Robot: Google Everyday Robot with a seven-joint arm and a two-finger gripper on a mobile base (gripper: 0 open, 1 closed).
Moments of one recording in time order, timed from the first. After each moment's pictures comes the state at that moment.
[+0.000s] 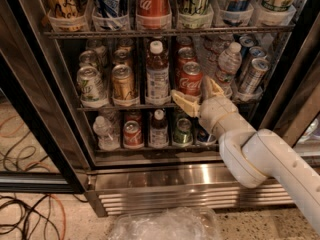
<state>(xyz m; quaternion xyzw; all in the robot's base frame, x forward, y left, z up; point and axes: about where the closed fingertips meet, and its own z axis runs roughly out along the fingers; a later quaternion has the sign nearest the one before) 0.619 -0.110 0.839 -0.19 0.67 0.12 0.71</state>
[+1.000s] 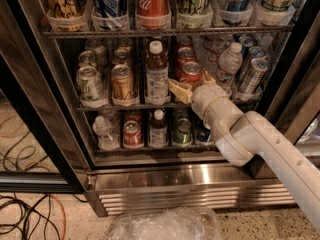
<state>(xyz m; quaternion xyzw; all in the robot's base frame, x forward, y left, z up) 0.670 -0.100 0.838 -0.18 0.67 0.12 0.71</state>
